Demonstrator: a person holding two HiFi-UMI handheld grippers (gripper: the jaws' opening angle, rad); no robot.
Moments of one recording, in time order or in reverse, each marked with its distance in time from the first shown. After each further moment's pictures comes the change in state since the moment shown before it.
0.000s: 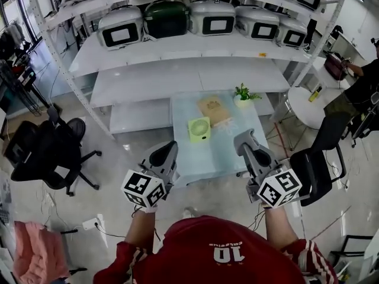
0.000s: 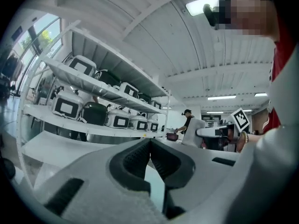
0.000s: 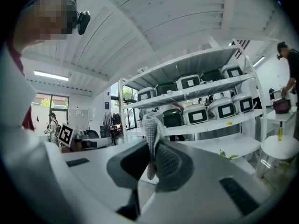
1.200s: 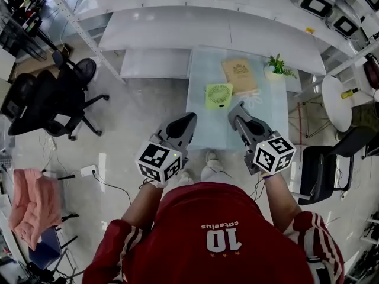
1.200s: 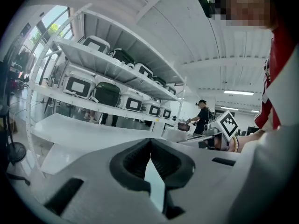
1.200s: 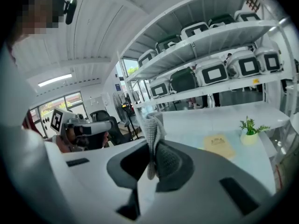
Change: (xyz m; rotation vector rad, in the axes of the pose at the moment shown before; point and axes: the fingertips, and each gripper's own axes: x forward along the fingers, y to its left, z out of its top) left arm 0.067 0.043 -0.100 -0.107 0.155 0.140; right arm 0.137 -0.048 -0.149 0.107 0.368 0.238
